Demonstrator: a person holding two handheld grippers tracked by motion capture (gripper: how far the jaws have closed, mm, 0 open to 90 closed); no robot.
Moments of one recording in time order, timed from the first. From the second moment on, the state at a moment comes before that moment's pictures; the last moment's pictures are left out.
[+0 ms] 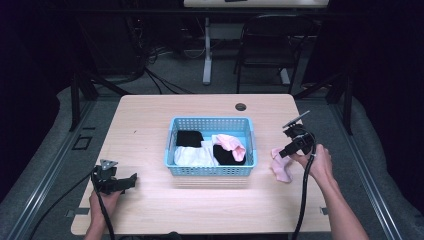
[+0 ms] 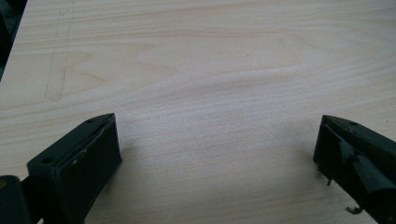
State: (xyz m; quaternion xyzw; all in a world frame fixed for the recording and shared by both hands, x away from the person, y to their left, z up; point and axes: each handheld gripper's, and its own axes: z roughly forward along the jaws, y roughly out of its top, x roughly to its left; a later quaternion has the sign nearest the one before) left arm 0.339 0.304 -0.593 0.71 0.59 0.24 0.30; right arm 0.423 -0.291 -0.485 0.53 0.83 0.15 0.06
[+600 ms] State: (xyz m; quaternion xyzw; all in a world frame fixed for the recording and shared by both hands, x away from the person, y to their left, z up) left arm 0.339 0.304 -0.593 0.71 0.59 0.24 0.30; right arm 0.421 -0.230 -0.400 0.46 0.85 0.25 0.08
